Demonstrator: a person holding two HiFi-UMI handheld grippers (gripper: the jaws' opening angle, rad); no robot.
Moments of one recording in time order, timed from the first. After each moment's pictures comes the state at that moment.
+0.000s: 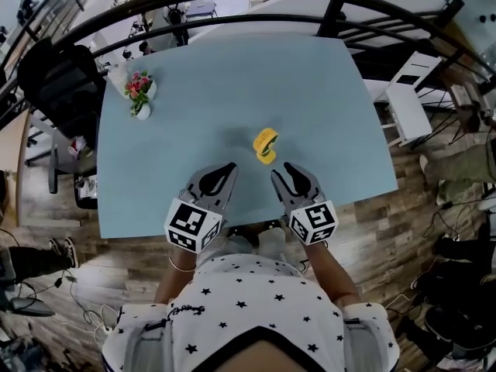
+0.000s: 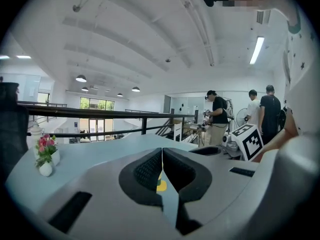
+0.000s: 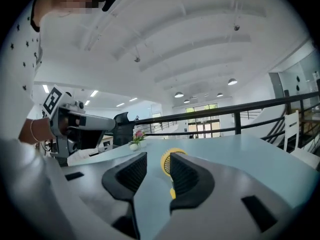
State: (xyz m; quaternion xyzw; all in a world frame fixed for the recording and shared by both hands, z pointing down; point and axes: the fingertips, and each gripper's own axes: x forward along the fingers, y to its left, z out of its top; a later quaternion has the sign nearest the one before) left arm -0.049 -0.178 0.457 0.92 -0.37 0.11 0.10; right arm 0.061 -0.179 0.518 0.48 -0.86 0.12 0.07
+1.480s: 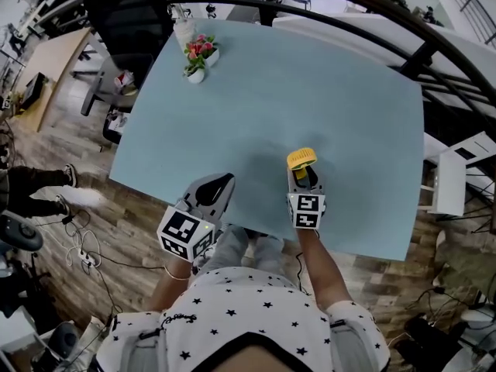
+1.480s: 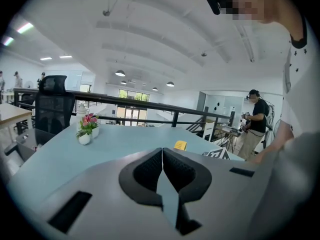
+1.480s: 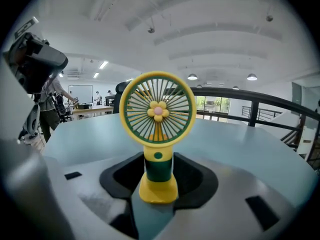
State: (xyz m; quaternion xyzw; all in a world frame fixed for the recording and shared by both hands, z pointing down) left arm -0.103 -0.161 0.488 0.81 -0.54 0.12 0.19; right arm 0.038 -0.274 0.656 0.43 -0.87 0.09 0.22
